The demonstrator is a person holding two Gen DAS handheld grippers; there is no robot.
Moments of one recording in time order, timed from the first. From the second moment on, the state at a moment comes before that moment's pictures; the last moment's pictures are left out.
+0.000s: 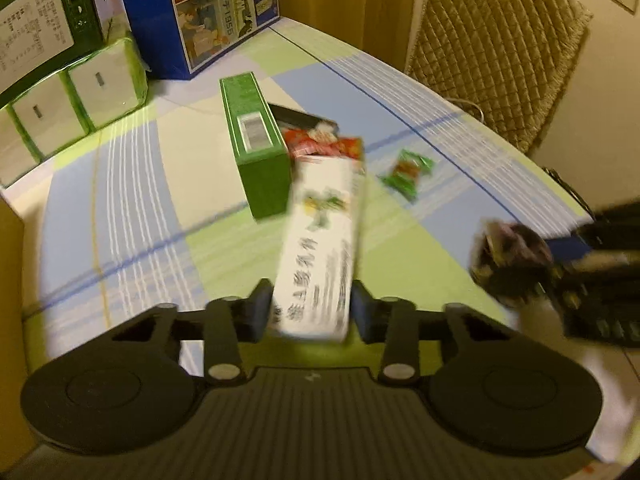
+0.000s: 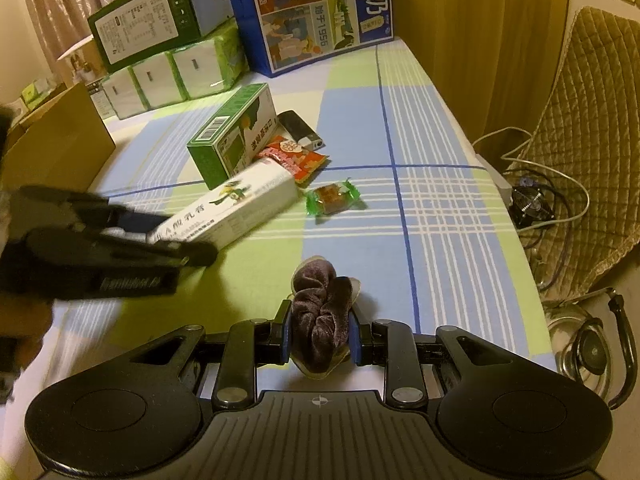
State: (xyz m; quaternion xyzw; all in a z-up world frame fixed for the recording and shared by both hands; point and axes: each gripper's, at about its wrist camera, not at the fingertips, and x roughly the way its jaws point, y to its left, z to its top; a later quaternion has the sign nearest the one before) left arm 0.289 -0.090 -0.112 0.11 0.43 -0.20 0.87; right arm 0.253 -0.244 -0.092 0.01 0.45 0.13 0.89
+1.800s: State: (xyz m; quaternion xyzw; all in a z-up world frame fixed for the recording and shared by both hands) left arm 0.151 -0.037 -0.014 0.07 0.39 -0.15 0.90; right arm 0.170 -0.206 0.001 0.01 0.41 0.16 0.90
